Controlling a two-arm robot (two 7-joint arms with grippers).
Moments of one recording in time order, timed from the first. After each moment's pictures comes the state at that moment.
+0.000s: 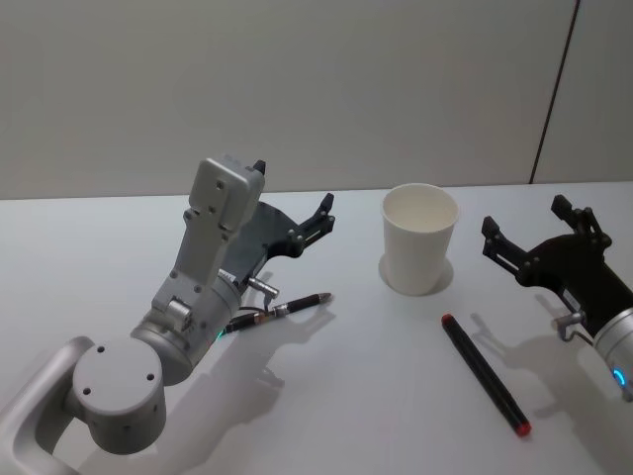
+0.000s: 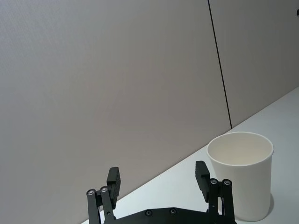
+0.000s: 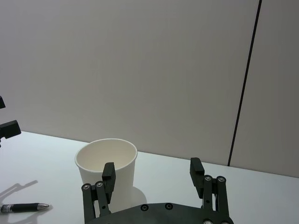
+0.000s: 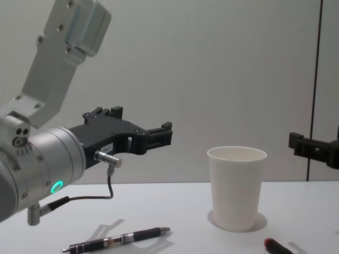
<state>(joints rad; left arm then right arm) -0.24 0.38 0.45 -1.63 -0.20 0.01 -0.01 -0.01 0.34 -0.23 -1.77 0.29 0.03 0.07</state>
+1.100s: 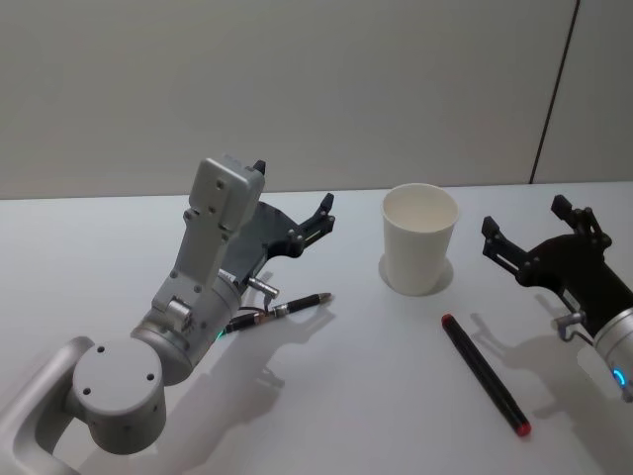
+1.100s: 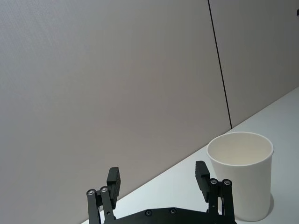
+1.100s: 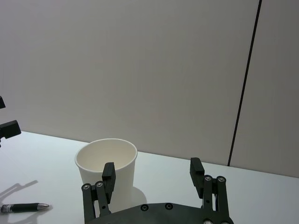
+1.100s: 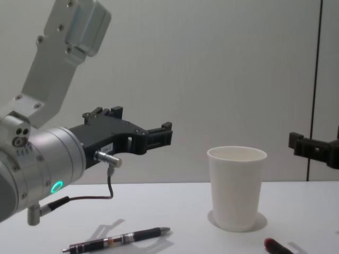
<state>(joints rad) -0.24 0.38 0.45 -1.63 -0.20 0.01 -0.01 -0.01 0.34 -0.23 -1.77 0.29 0.03 0.07</state>
